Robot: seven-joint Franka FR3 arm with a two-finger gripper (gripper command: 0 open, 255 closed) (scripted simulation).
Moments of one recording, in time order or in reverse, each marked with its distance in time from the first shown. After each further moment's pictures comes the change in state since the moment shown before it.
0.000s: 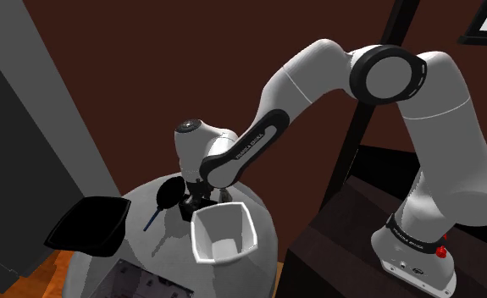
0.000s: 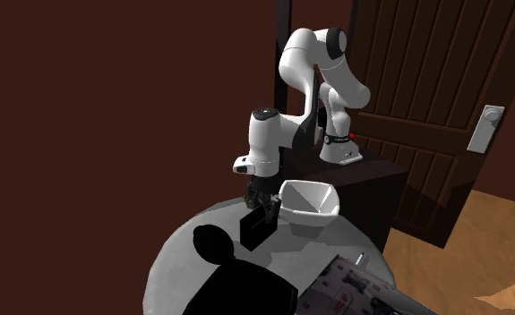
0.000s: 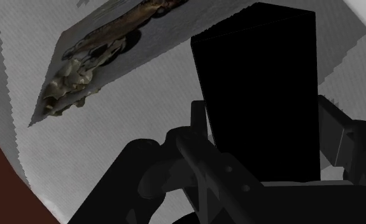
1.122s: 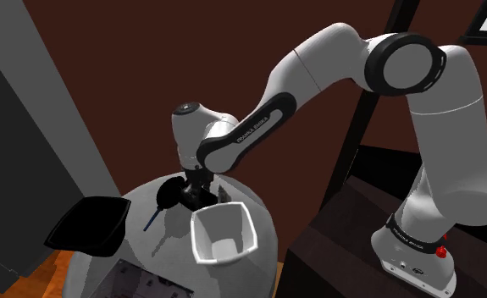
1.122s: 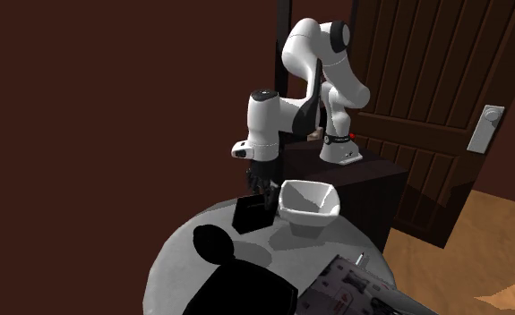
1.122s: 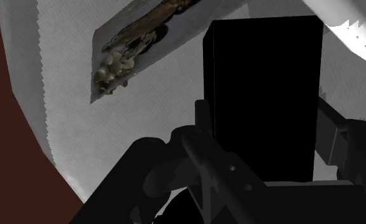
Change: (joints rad) arm -0.025 -0.084 0.027 -0.001 0.038 -0.089 -0.027
